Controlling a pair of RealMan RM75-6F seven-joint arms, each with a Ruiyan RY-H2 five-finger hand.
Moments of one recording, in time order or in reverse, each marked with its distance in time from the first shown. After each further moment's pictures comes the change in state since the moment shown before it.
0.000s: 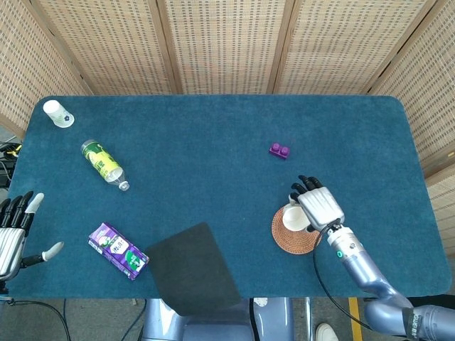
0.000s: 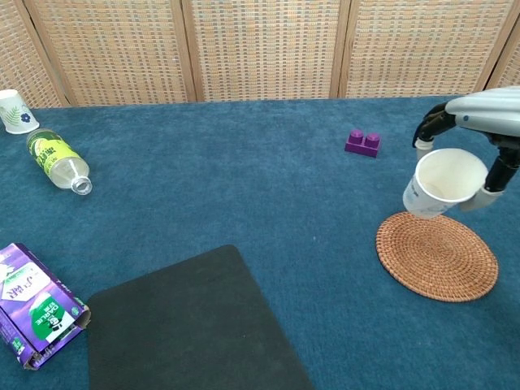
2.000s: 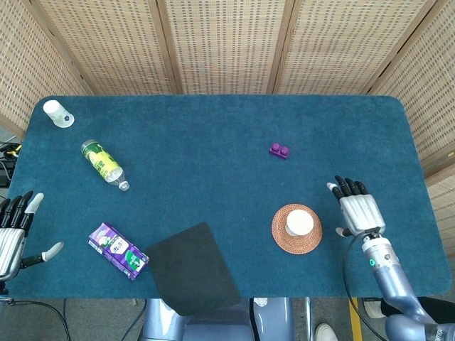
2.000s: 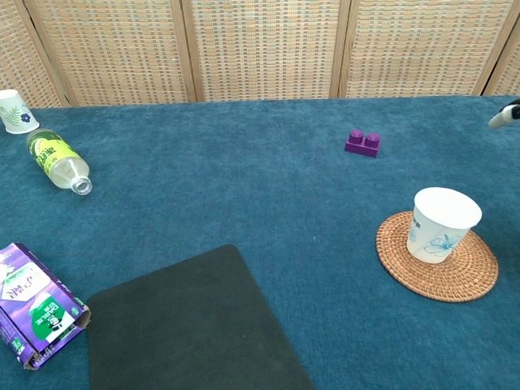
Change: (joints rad) left arm 0.002 0.001 0.000 -0.005 0.001 0.005 0.002; right arm -0.080 0.086 -0.106 -0.041 0.094 0.212 0.032
